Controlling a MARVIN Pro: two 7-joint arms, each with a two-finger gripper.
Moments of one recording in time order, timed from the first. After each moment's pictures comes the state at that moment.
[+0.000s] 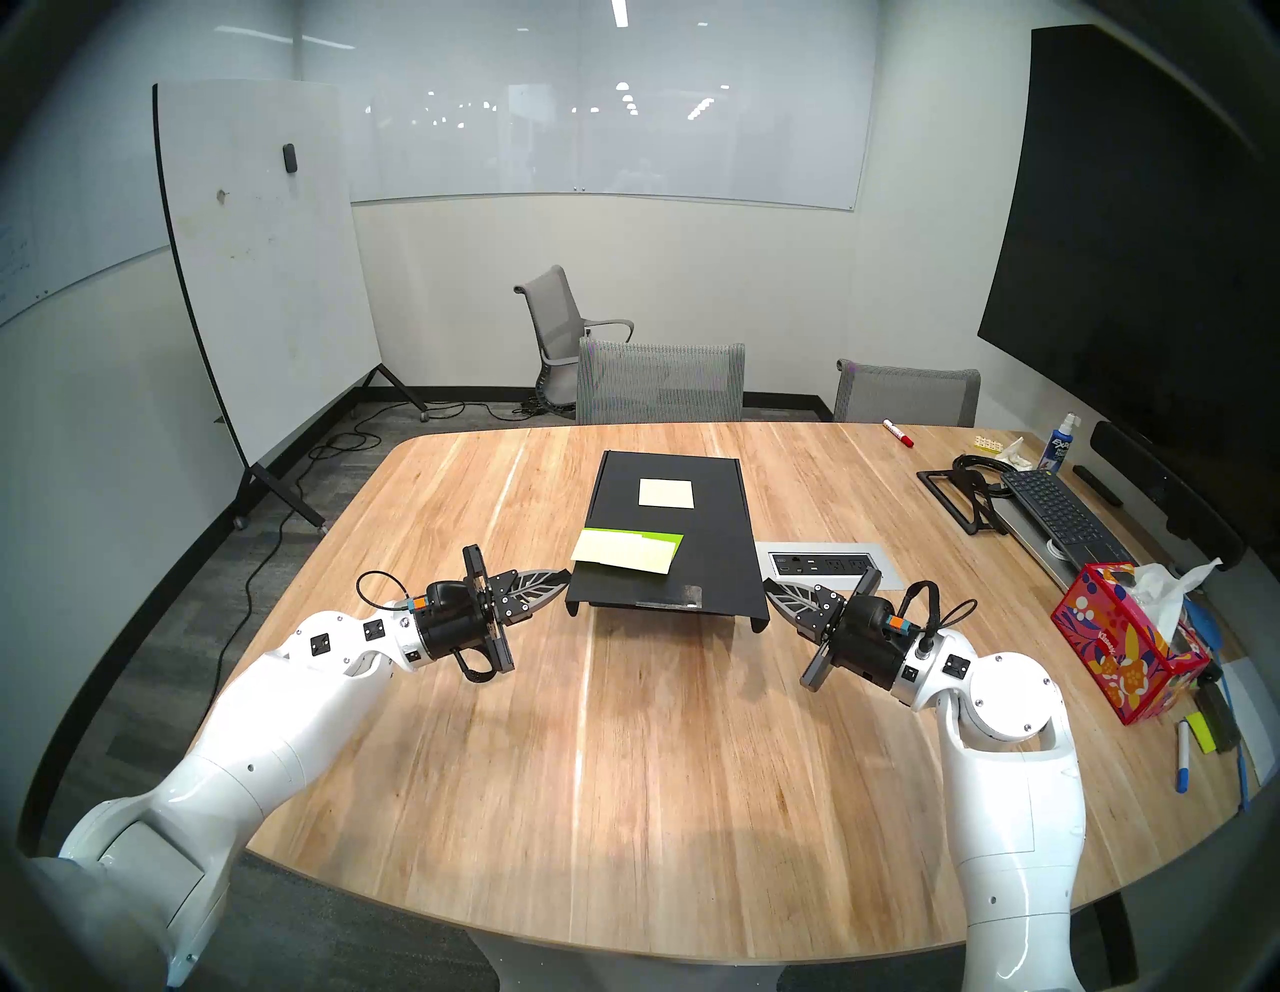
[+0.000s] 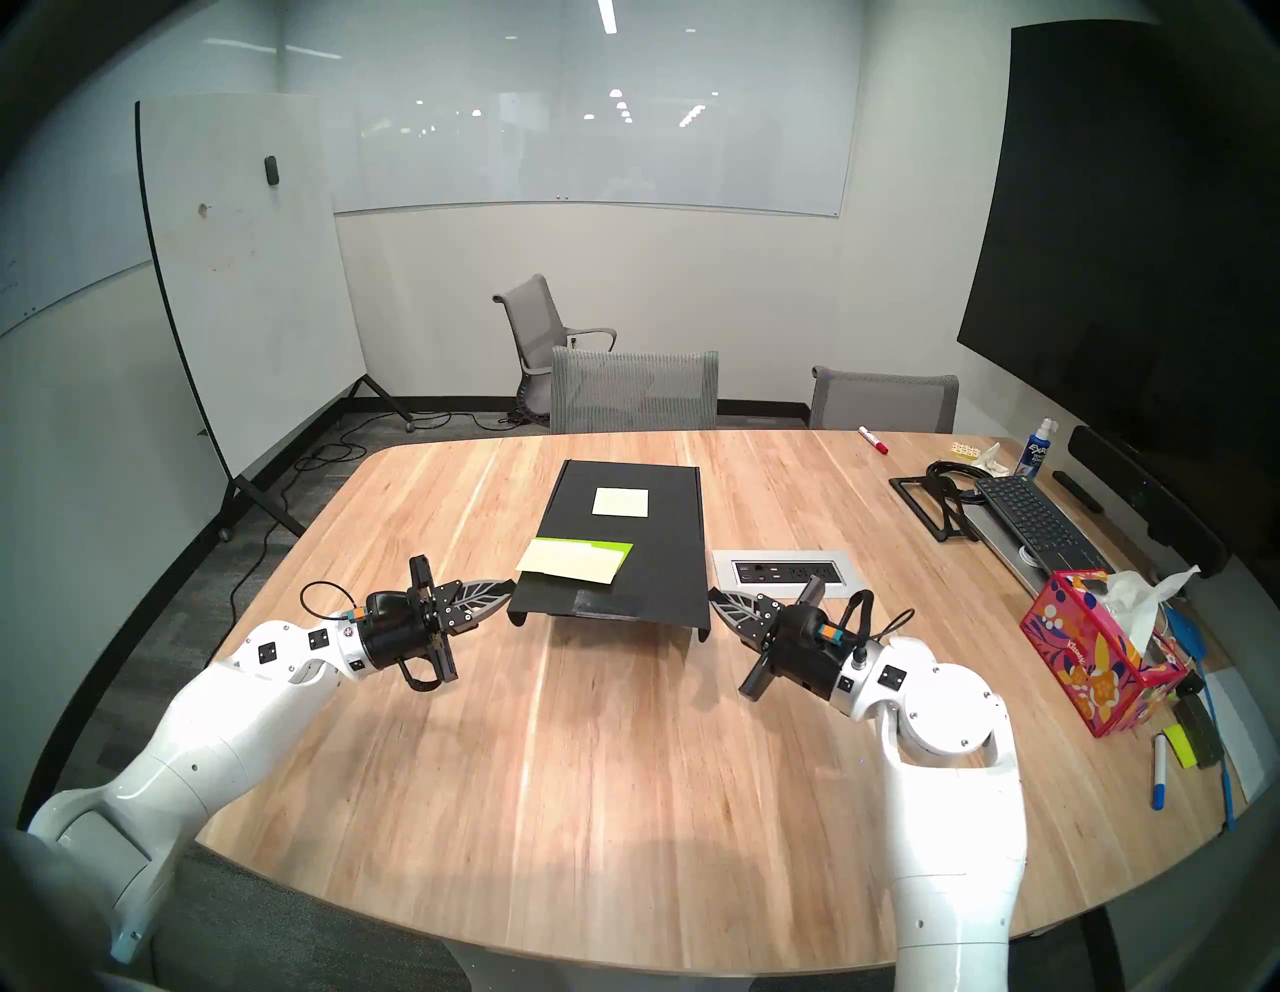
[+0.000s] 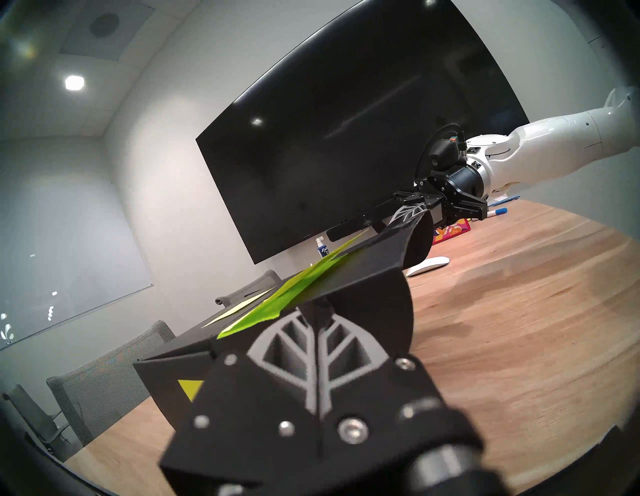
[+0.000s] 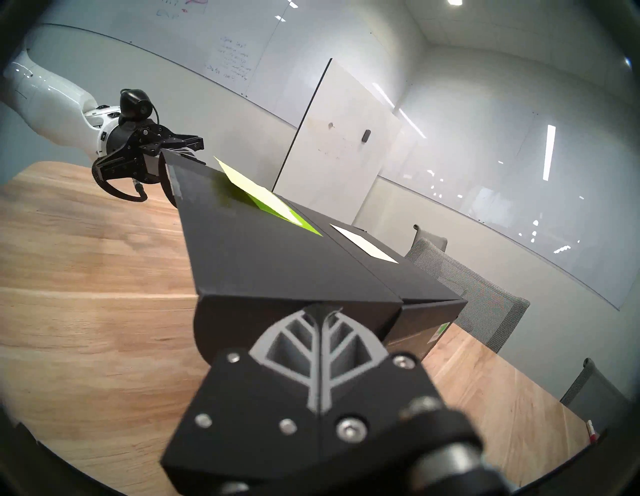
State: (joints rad) left arm 1.23 -0.97 -1.15 -1.15 -0.58 -0.72 -1.02; right arm -1.60 -1.47 1.85 -1.72 -0.18 -0.25 1.07
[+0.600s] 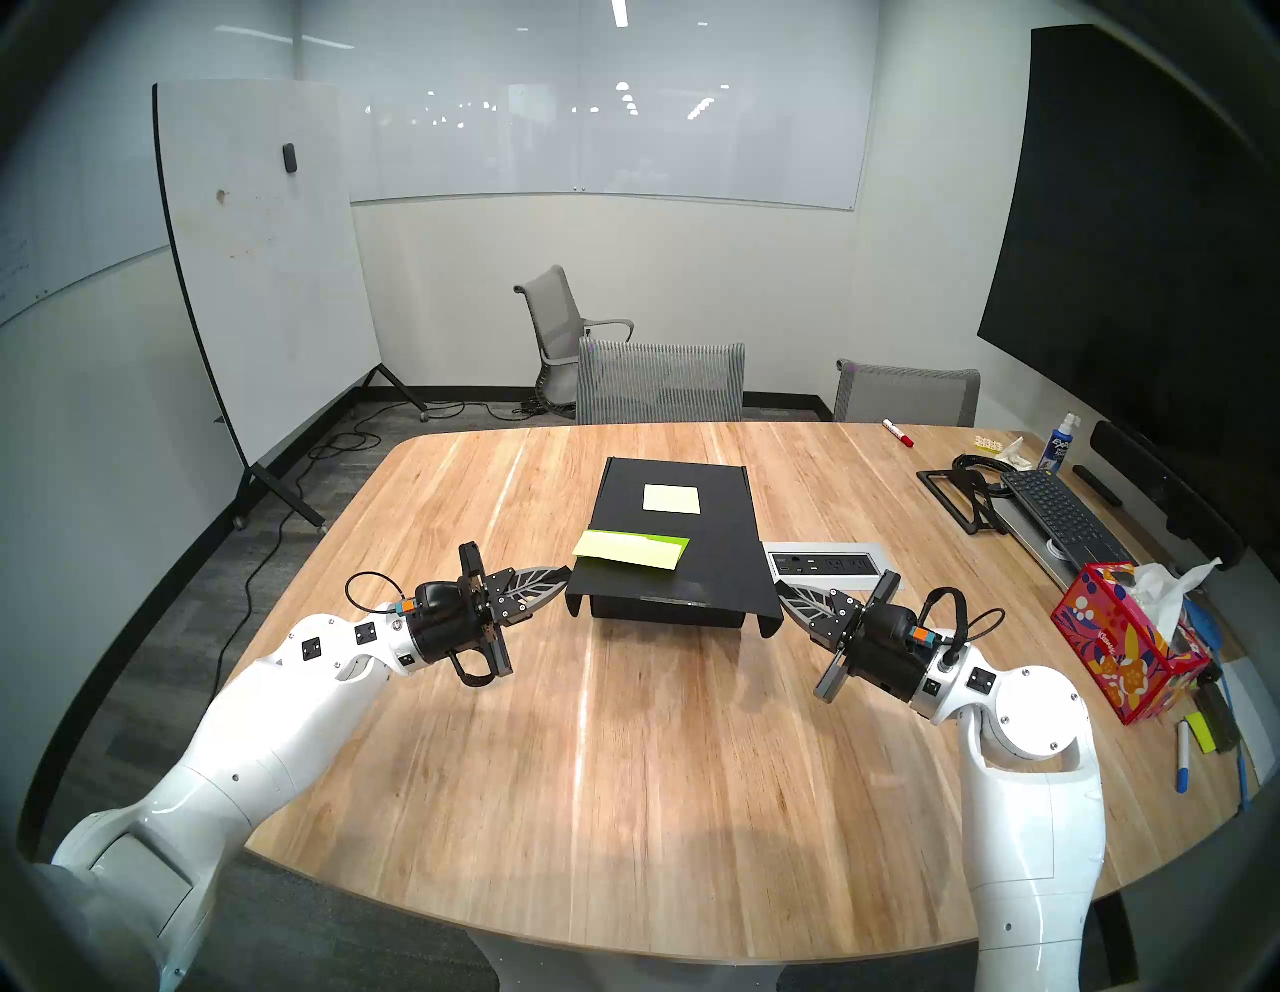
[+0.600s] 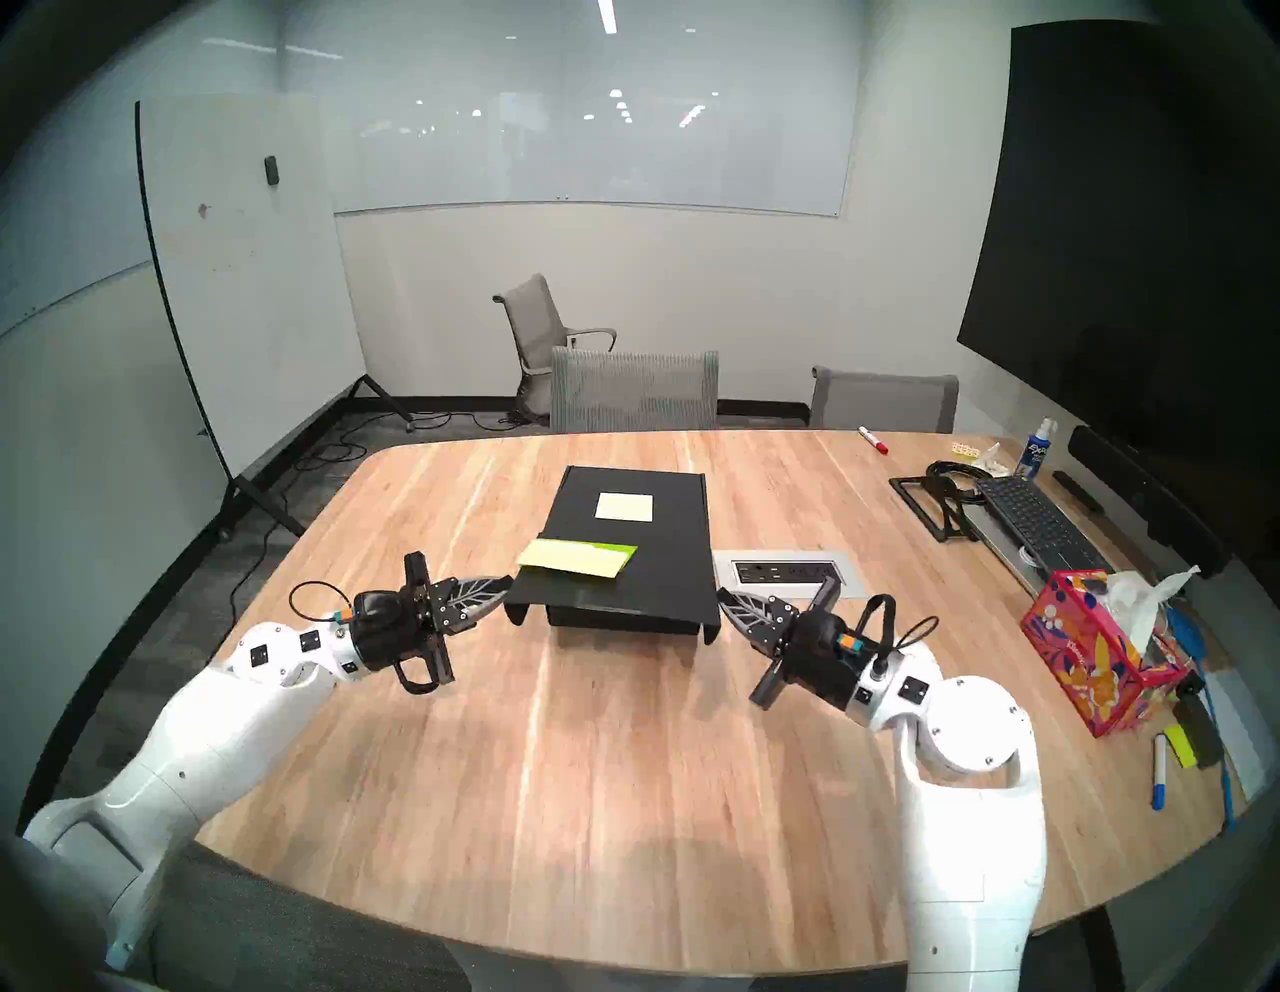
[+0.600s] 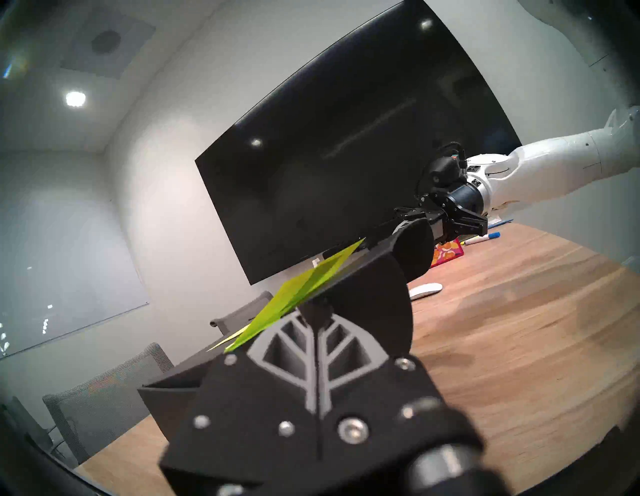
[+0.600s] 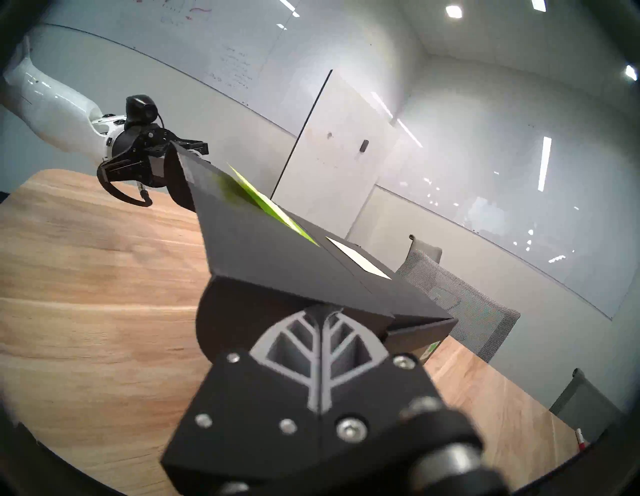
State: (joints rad) left arm 1.30 -0.93 -1.17 -1.27 -0.66 -0.72 -1.04; right arm -1.71 -1.48 1.88 -1.86 -0.13 -0.24 1.10
